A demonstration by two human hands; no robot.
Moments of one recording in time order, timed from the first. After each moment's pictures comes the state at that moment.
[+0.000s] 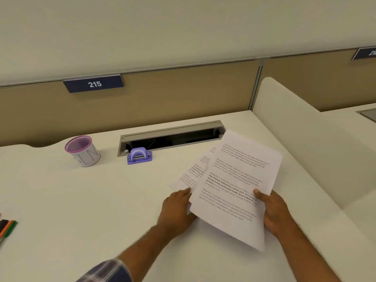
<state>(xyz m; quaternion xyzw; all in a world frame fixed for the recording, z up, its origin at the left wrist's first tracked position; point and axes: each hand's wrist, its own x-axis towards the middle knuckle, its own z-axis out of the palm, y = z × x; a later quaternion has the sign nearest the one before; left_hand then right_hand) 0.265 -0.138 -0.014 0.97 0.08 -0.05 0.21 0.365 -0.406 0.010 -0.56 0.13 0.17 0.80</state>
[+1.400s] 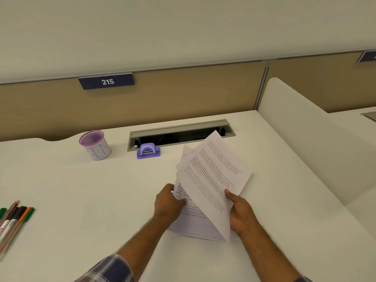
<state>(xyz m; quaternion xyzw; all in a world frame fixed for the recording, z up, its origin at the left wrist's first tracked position) 0.242 -0.119 0.010 0.84 0.33 0.02 0.43 0.314 -0.314 0.001 -0.33 0.22 0.32 0.86</state>
